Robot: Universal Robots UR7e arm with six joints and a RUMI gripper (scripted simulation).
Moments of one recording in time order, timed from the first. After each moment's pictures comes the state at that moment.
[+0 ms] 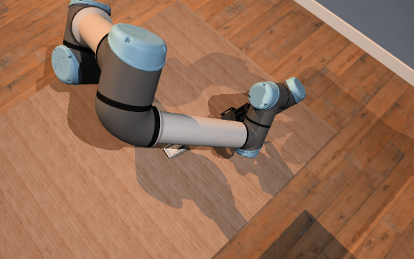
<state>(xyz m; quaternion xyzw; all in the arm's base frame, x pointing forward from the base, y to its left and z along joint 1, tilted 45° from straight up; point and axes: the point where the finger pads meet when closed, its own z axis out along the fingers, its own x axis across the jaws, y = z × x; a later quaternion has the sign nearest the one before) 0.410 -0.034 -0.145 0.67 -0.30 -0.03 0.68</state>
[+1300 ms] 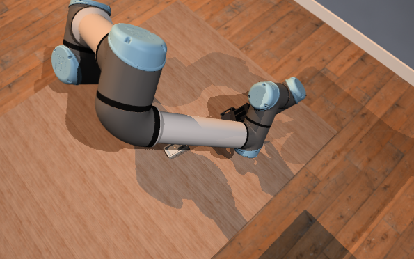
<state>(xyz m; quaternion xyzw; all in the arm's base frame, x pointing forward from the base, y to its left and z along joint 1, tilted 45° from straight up) 0.410 -0.034 -0.145 0.67 -0.30 -0.03 0.68</state>
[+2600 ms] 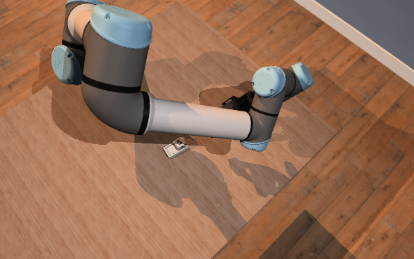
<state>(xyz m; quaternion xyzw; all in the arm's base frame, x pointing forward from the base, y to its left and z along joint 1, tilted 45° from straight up) 0.414 0.015 -0.095 0.67 -0.30 -0.03 0.68</state>
